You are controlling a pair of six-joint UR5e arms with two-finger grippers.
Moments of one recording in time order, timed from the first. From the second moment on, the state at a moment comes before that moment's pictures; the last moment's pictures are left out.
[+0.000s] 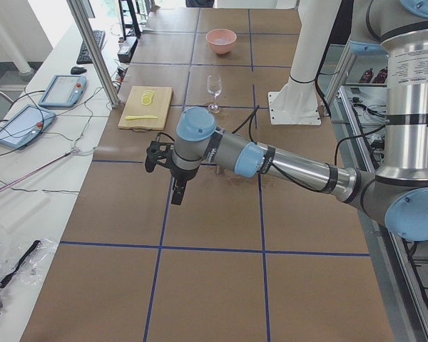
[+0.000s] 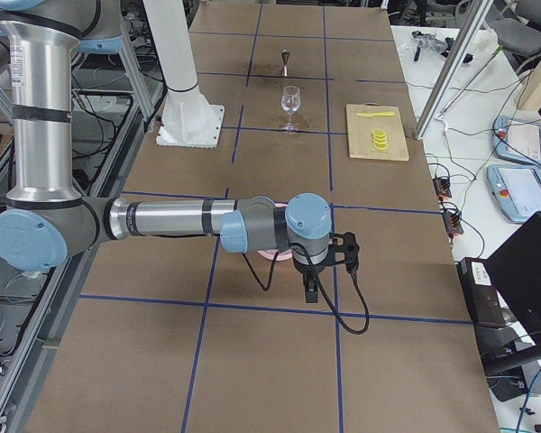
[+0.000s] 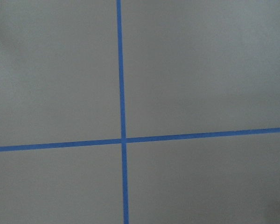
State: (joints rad) left arm -1.54 -1.47 -1.98 -1.73 -2.38 -0.34; right arm 1.60 -1.63 1.70 -1.49 2.39 0.05
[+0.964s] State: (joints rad) left arm -0.66 -1.16 -2.27 -2.38 -1.71 -1.39; right arm 1.58 -1.62 1.70 -1.48 2.40 0.14
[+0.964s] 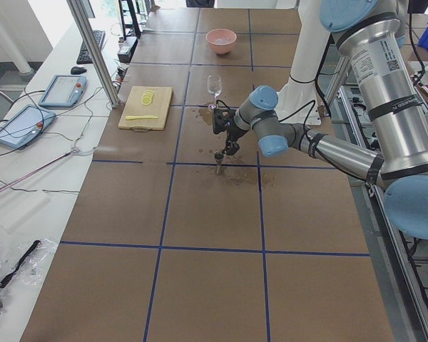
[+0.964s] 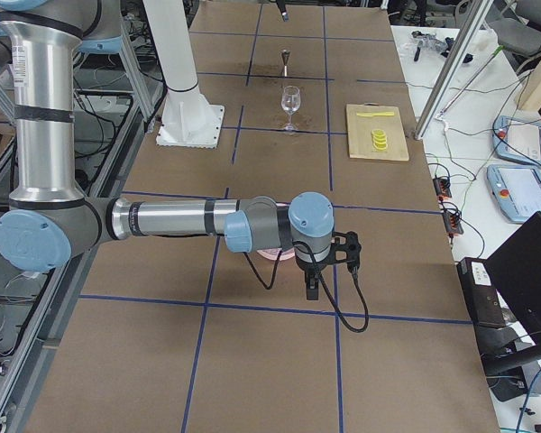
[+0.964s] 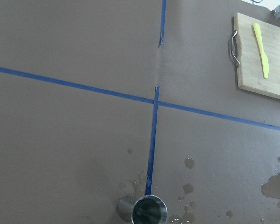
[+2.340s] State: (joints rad) left arm -0.03 -1.23 -2.09 -2.16 -0.68 -1.76; right arm 1.58 -1.62 1.72 -1.48 2.48 0.16
